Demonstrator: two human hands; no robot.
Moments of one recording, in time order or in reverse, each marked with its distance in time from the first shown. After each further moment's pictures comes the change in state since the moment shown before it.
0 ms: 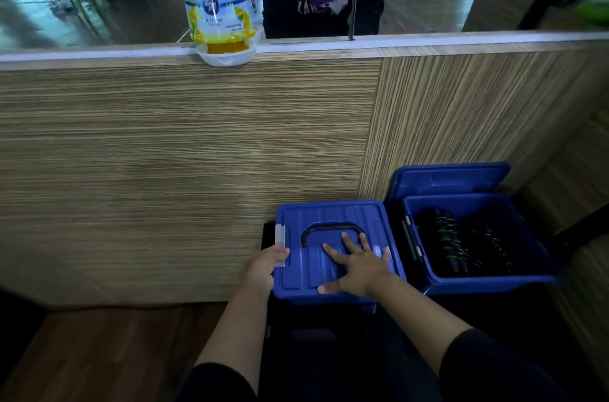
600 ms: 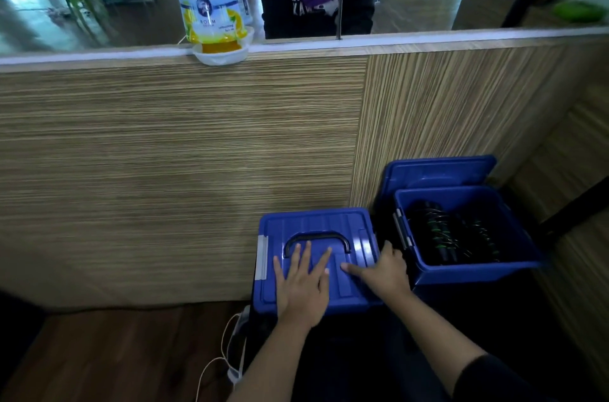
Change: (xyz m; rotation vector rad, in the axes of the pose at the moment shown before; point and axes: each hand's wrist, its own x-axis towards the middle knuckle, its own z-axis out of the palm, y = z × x) left_hand -0.026 -0.092 0.031 1.643 0.205 0.934; right_hand -0.027 0.031 0.033 0.700 0.453 0.352
